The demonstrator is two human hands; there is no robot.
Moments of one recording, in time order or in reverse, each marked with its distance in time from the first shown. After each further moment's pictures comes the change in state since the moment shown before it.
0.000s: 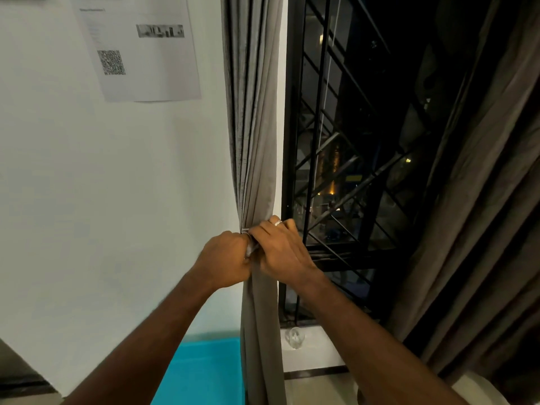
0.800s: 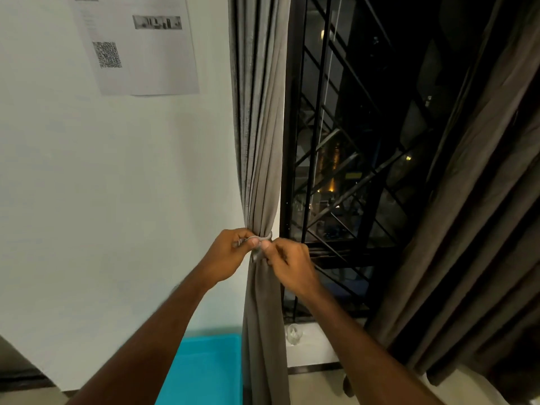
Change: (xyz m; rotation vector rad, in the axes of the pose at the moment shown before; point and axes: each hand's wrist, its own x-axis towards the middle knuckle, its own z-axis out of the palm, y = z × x) left_hand 0.012 -0.014 0.028 -0.749 0.079 -0.102; right_hand -0.038 0.000 0.006 0.671 -0.005 0.567
